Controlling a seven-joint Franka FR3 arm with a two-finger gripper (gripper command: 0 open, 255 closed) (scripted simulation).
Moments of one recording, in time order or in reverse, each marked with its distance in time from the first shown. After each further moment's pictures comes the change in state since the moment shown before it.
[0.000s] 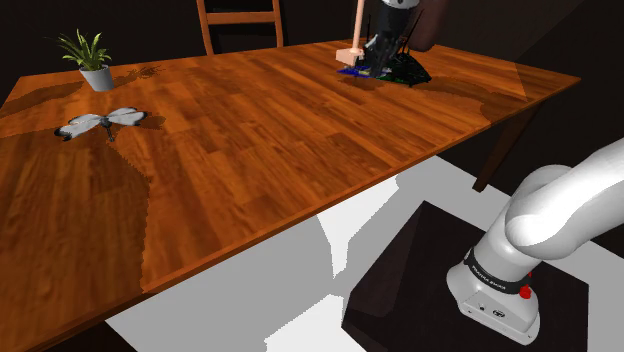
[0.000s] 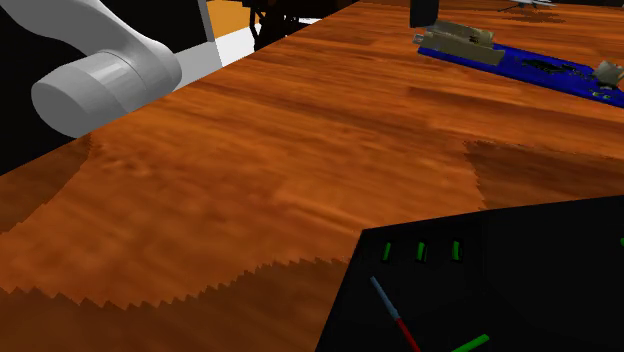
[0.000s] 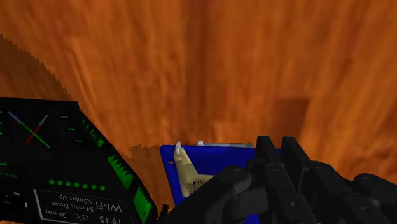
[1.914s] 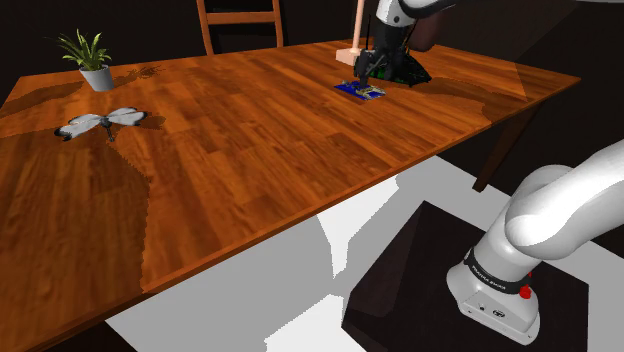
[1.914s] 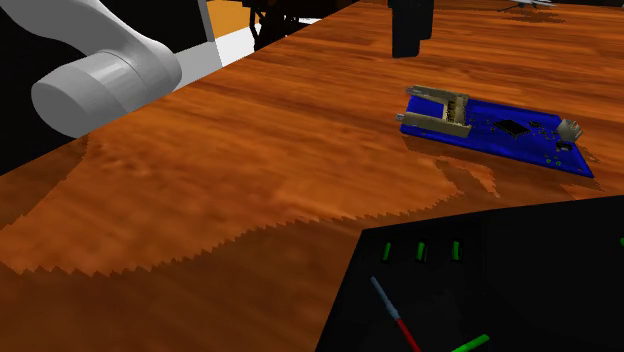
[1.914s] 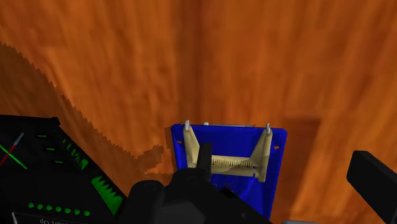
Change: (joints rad) arm -0.001 -0.013 -0.003 -0.099 -0.004 0.084 0.007
